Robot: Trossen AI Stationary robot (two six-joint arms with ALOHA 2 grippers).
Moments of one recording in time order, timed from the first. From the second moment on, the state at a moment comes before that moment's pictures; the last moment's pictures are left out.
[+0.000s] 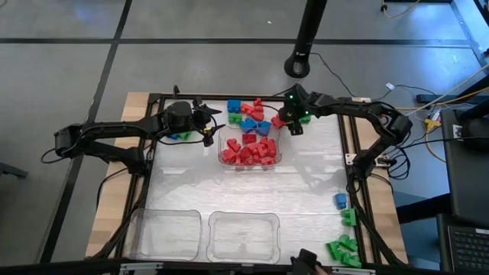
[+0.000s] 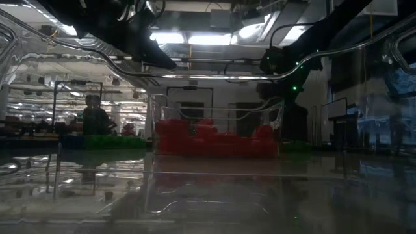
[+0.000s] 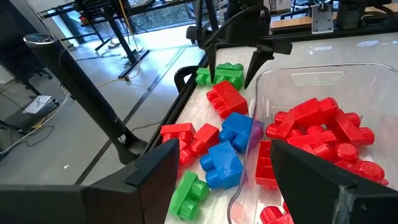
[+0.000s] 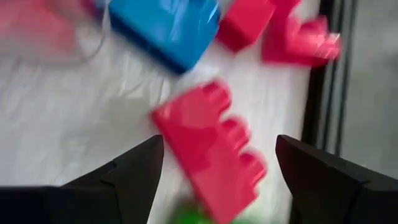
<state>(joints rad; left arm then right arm) 0.36 1.11 0.65 0.12 -0.11 0.27 -0.66 1.63 0.99 -0.35 -0.09 -0.92</state>
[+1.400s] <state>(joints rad) 0.35 1.11 0.65 0.13 -0.11 0.30 -0.69 1.74 1.00 -0.26 -0.04 -0.82</state>
